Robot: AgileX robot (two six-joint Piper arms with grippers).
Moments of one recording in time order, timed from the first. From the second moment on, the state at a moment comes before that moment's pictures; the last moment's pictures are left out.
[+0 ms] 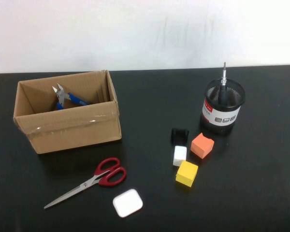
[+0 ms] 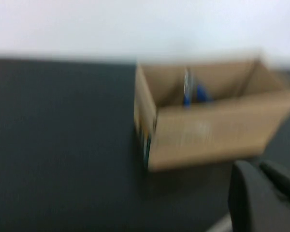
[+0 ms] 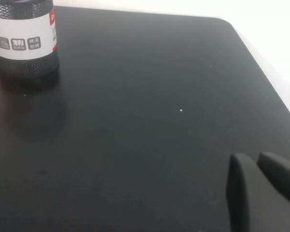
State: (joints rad) right arm -0.05 -0.01 0.03 -0.11 0.38 0.02; left arm -0.09 0.49 -0.74 -0.07 0.79 0.04
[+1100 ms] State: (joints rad) right arm -0.05 -0.01 0.03 -0.11 0.38 0.03; left arm -0.33 1.42 -1.07 -0.23 1.06 0.80
